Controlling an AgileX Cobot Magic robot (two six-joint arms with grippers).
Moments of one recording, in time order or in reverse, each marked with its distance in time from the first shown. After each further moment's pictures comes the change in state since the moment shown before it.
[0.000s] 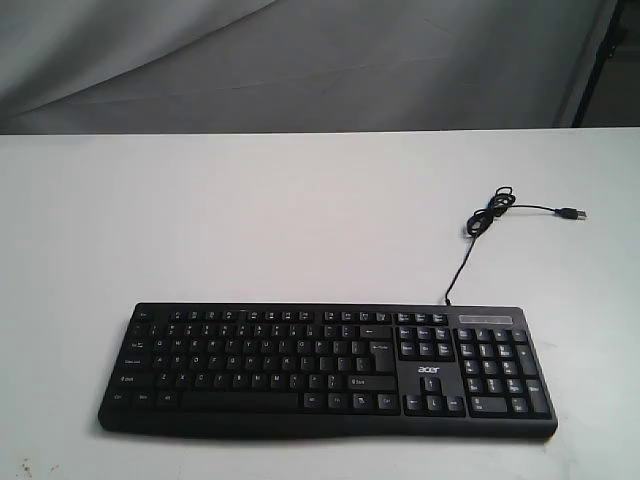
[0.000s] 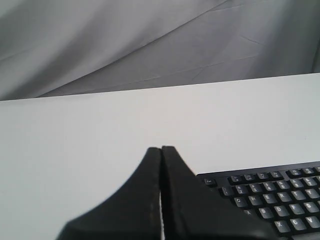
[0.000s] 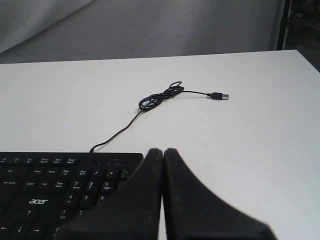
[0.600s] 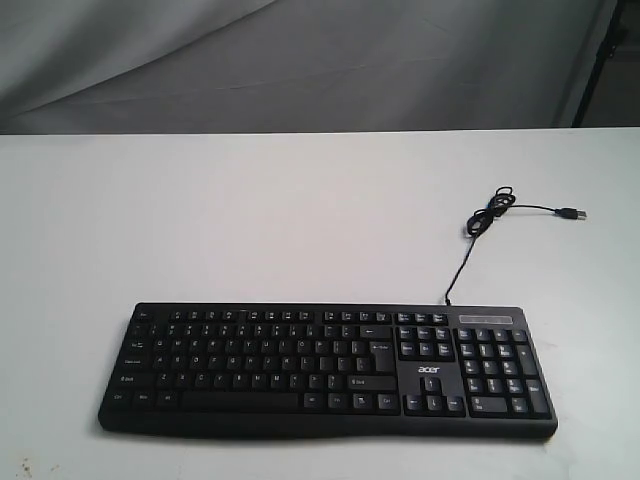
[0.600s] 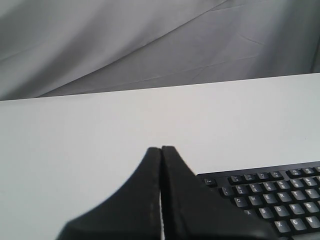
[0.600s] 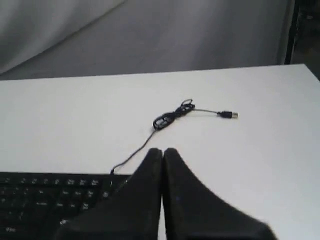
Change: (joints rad) left arm 0.000 0.000 0.000 0.000 0.000 0.000; right arm 0.000 0.042 -0.187 0.034 0.137 0.000
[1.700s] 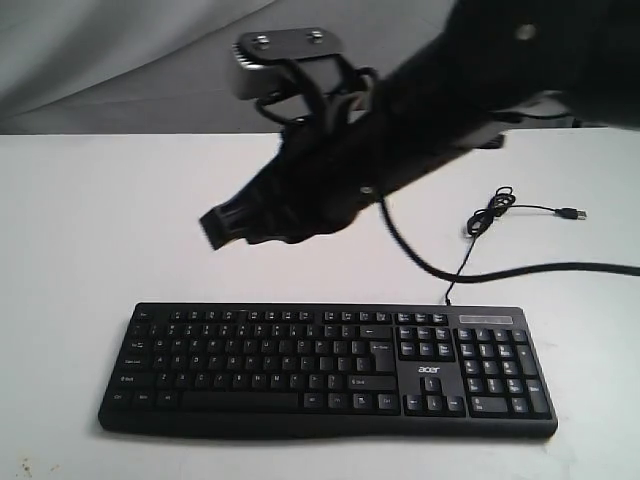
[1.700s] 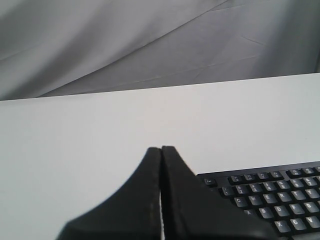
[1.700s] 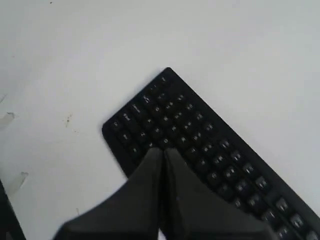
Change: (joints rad) left arm 0.000 0.000 0.000 0.000 0.000 0.000; right arm 0.709 1.552 -1.098 0.265 0.211 -0.208
